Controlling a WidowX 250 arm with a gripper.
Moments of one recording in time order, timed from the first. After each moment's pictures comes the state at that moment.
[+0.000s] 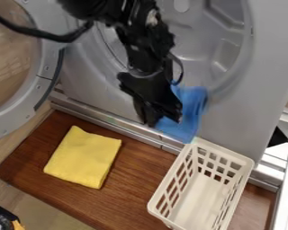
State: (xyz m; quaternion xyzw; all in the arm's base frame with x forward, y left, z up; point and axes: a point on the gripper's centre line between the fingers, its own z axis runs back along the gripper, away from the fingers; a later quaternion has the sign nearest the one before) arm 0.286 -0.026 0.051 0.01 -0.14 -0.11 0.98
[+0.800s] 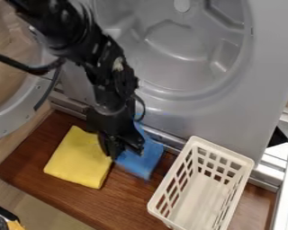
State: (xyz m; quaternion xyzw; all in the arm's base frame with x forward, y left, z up) arm 0.246 0.013 -0.001 0.04 -0.07 -0.07 0.99
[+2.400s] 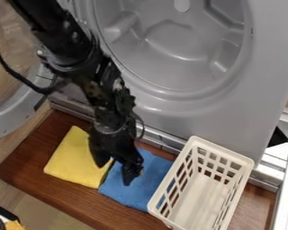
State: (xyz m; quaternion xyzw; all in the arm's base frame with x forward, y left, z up) arm 0.238 0.008 -0.021 0.01 -0.05 -0.11 0.99
